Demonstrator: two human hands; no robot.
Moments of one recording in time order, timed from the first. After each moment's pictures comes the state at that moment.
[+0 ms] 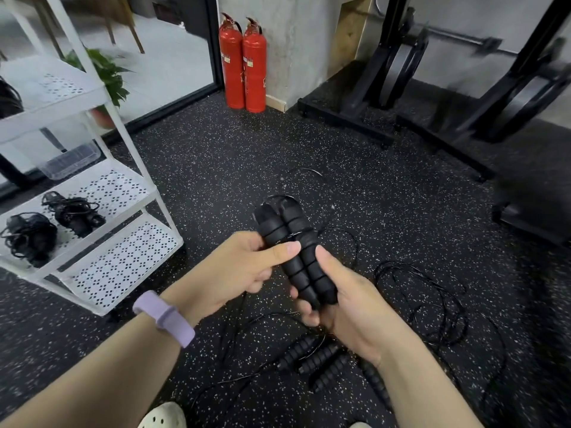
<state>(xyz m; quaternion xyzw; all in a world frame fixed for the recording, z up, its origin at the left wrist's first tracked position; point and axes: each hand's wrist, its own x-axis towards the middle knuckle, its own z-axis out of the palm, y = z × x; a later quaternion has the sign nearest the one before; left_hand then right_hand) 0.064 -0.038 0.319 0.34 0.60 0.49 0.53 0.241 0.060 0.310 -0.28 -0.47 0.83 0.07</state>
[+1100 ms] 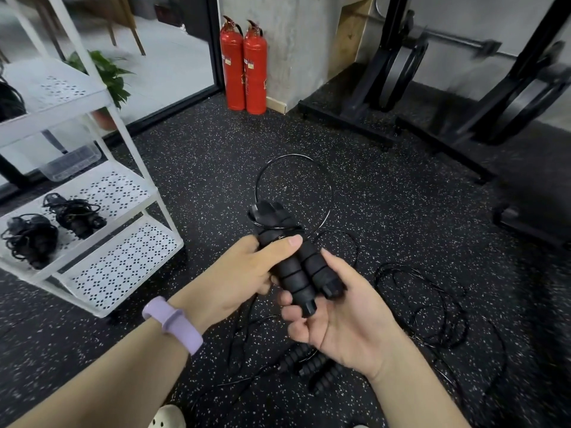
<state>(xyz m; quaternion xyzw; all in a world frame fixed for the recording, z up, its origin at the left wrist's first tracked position) 0.080 -0.034 0.320 0.31 0.60 0.54 0.50 0.239 0.050 0.319 -0.22 -0.24 0.94 -0.02</state>
